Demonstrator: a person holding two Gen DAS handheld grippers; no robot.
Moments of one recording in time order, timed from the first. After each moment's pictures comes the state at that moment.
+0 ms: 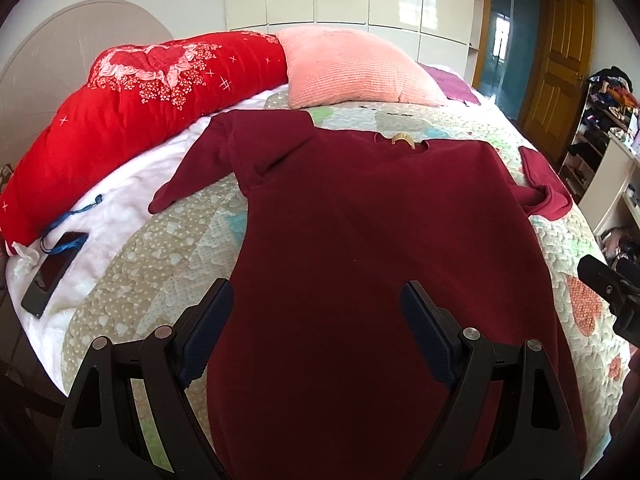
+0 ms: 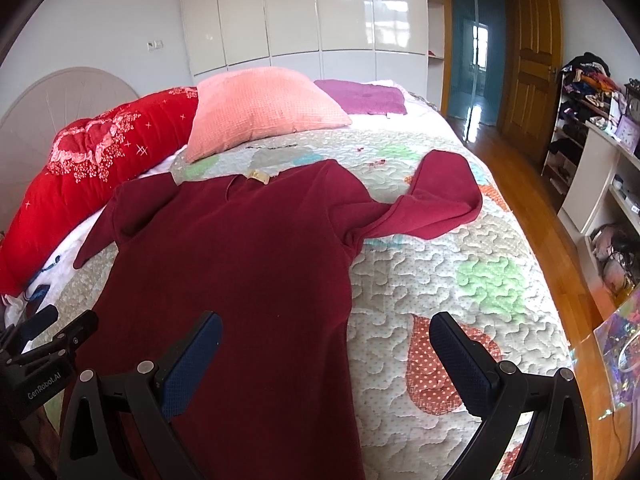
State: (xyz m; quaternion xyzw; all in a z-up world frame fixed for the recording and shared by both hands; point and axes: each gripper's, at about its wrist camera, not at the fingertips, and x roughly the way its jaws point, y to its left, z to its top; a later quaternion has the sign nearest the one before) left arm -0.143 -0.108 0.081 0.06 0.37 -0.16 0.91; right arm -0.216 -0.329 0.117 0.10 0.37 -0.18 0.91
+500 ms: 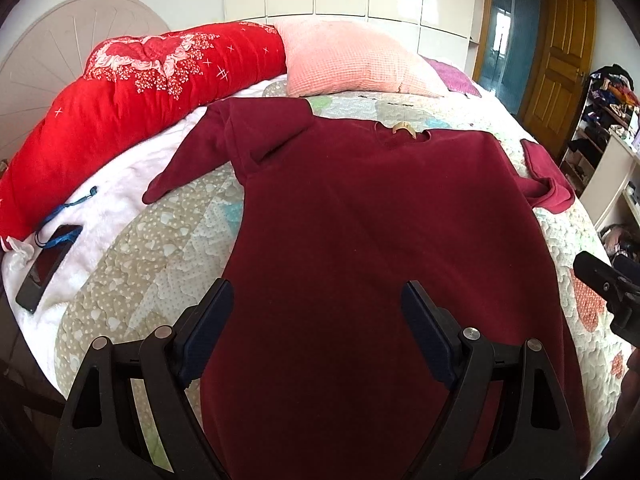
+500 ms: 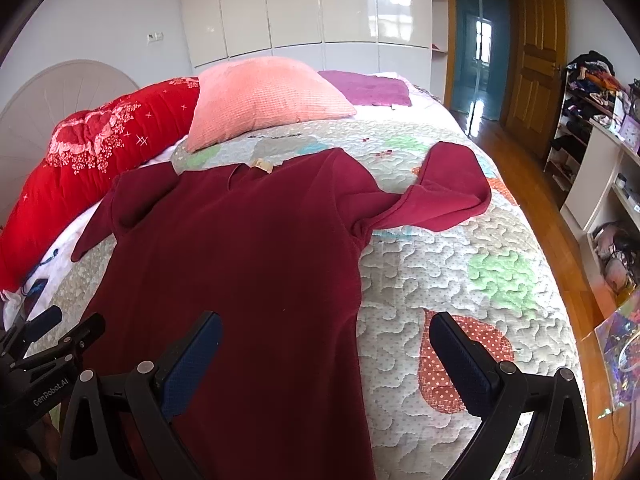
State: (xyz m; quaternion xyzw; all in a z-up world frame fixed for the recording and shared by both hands) left arm -0.140 -0.114 0.074 0.06 0.39 -0.15 0.91; right arm -0.206 -0.324 0.110 0.10 0.38 -0.17 0.90
